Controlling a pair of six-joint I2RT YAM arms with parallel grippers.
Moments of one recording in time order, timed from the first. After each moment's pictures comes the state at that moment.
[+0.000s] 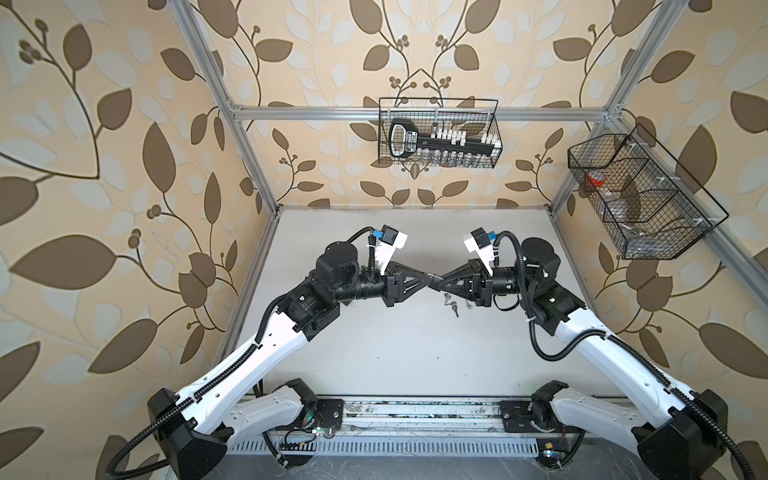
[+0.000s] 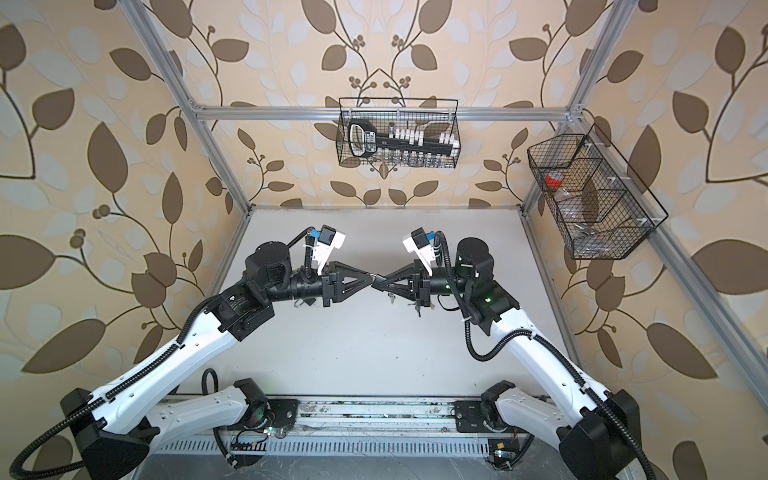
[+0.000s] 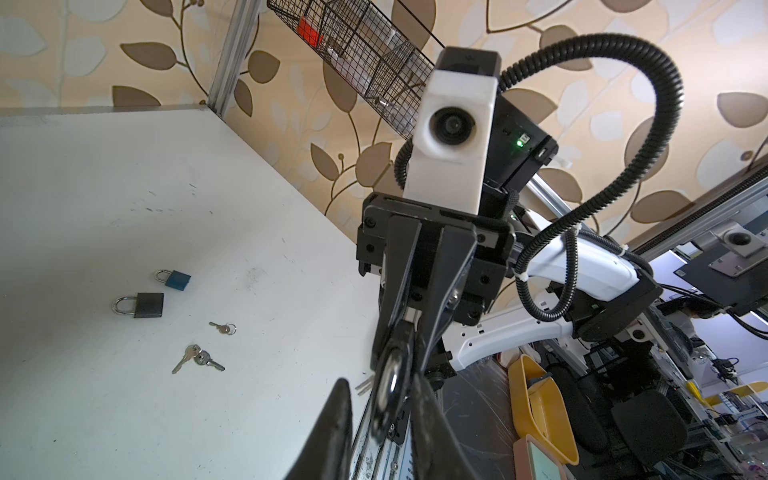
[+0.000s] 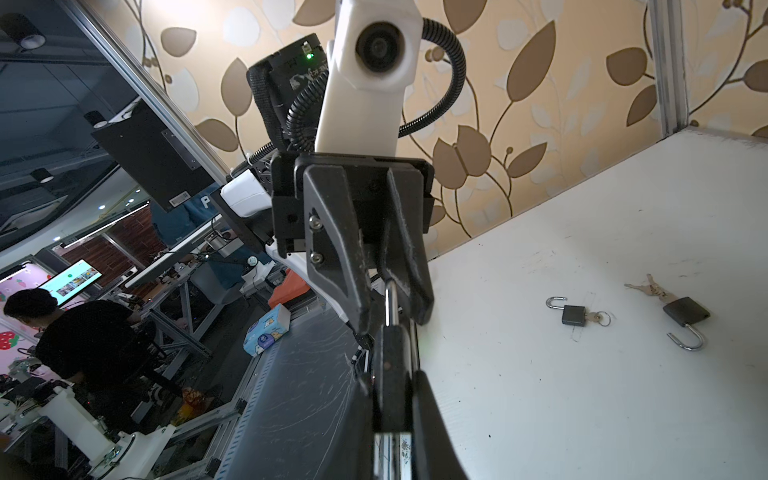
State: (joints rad) left arm -0.67 1.03 1.03 -0.17 0.66 -0.53; right arm 0.46 1.08 0.90 0.12 -1.07 0.44
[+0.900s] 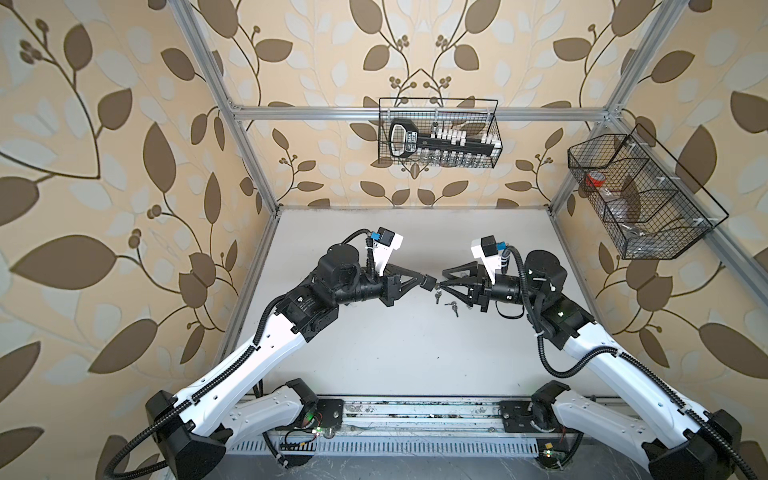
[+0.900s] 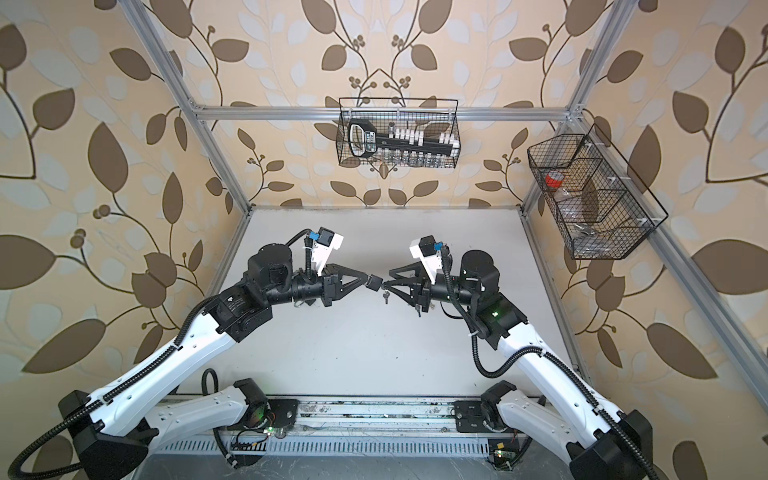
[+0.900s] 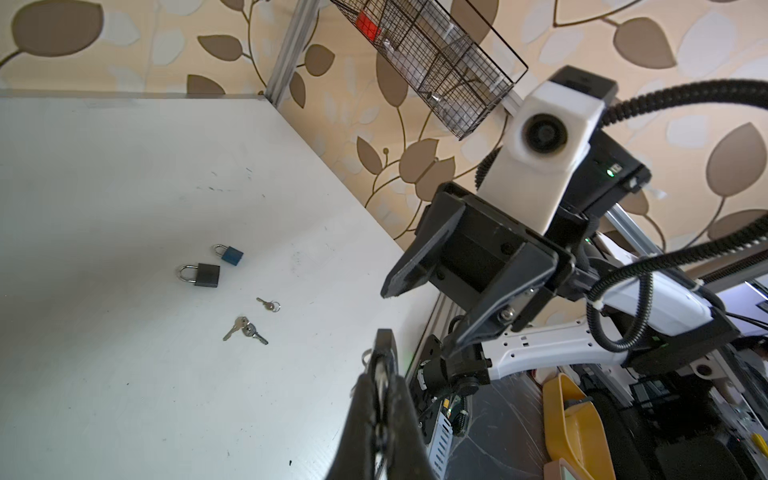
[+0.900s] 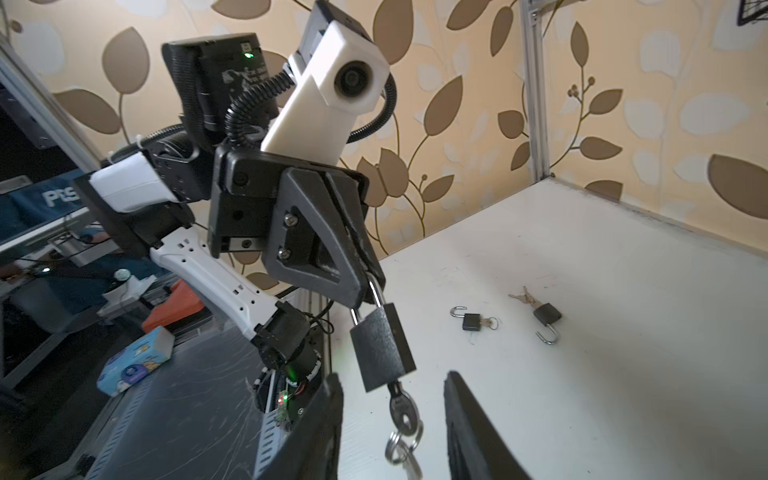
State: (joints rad) left arm -0.67 1.02 1.03 -0.28 0.51 -0.51; right arm 0.51 0.97 0.81 0.06 -0.72 0.21
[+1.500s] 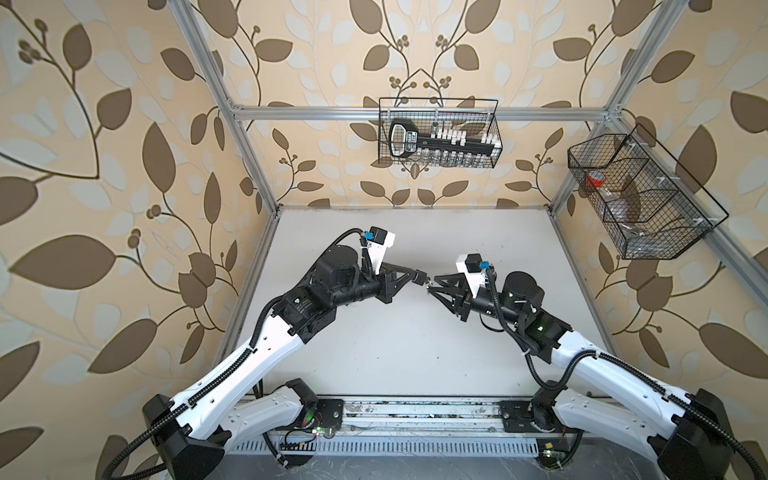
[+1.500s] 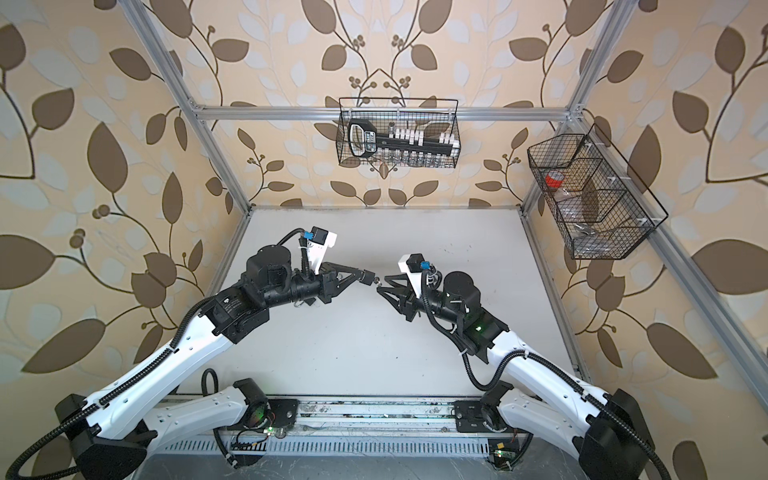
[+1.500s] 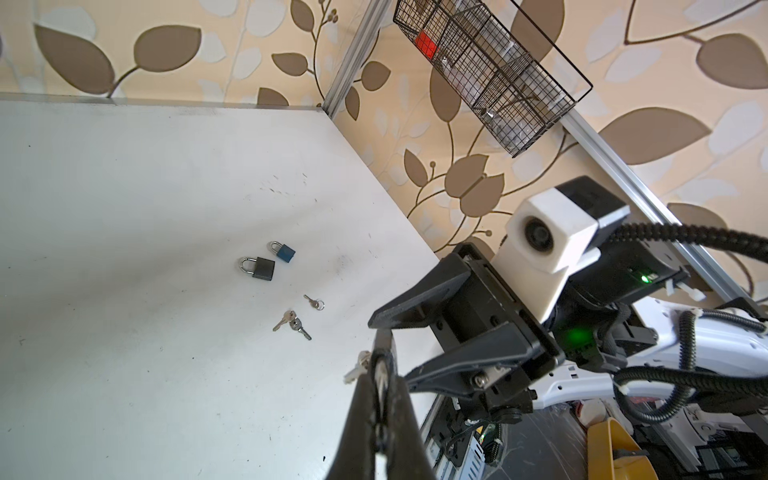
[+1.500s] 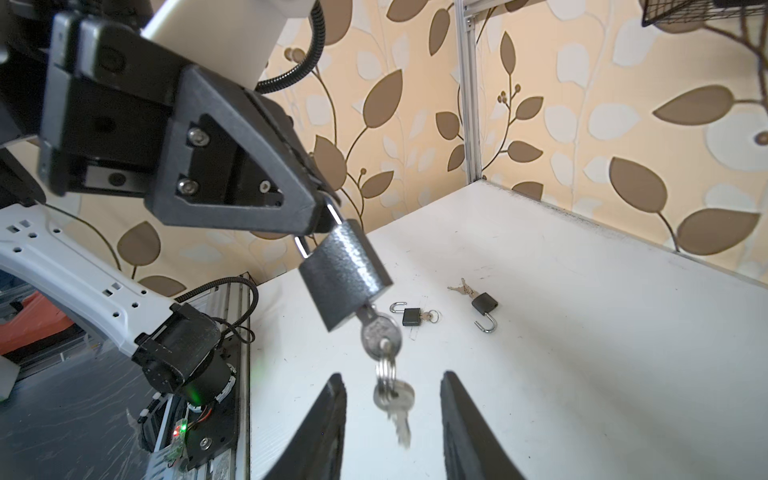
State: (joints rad) left arm -0.67 1.00 1.03 -0.33 0.38 -0.51; right arm 0.67 1.00 0.64 0.27 -0.40 0.15
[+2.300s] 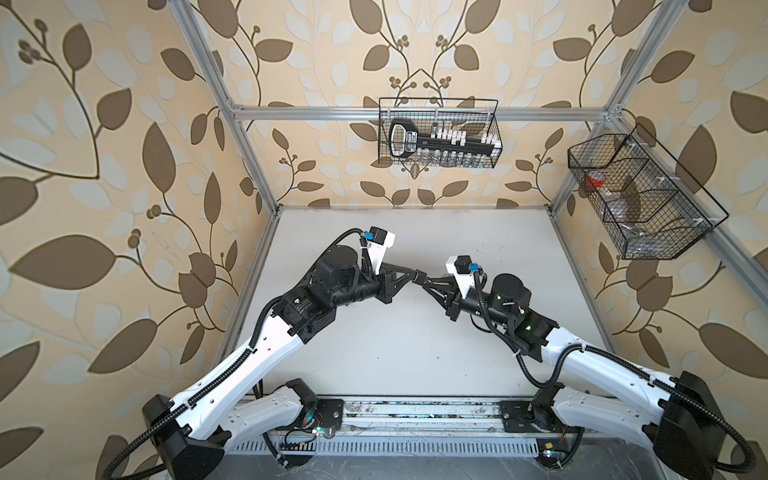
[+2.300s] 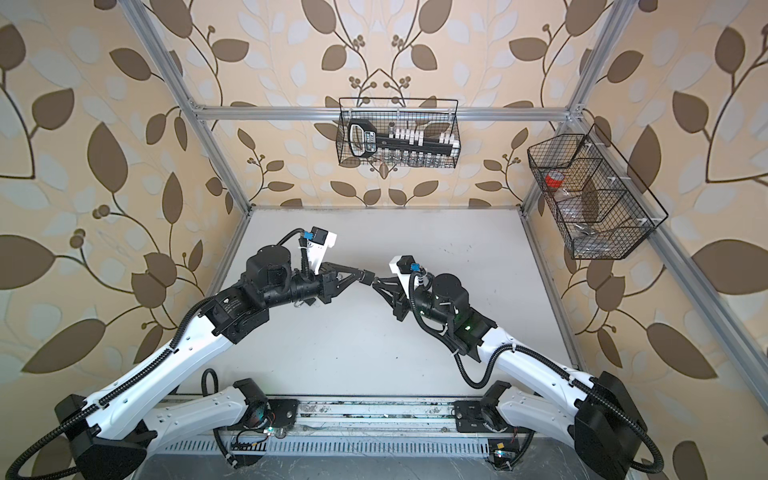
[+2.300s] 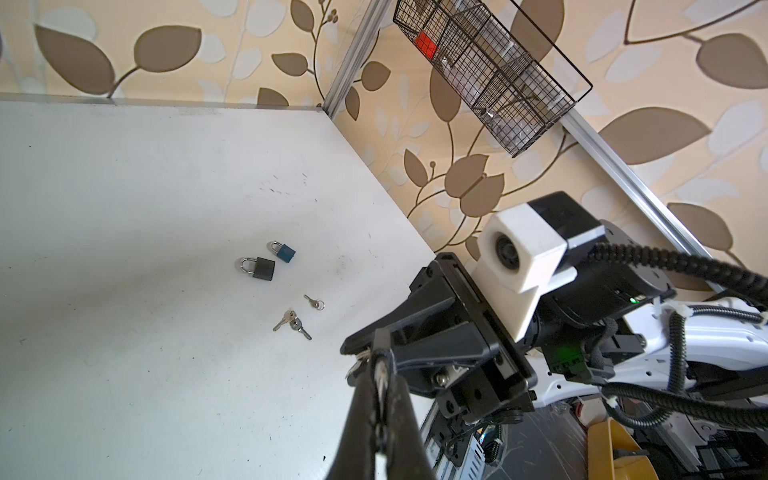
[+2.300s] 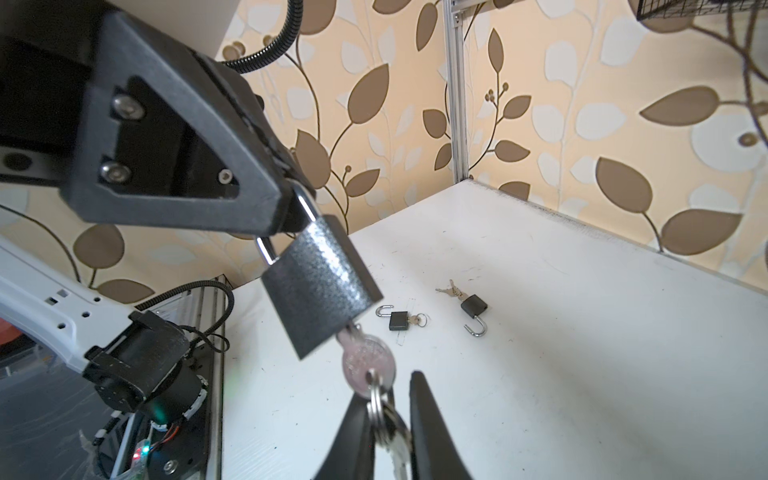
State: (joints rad) left arm -0.67 1.00 1.03 -0.33 0.38 -0.51; right arm 0.71 1.07 0.63 0.34 -0.30 0.14
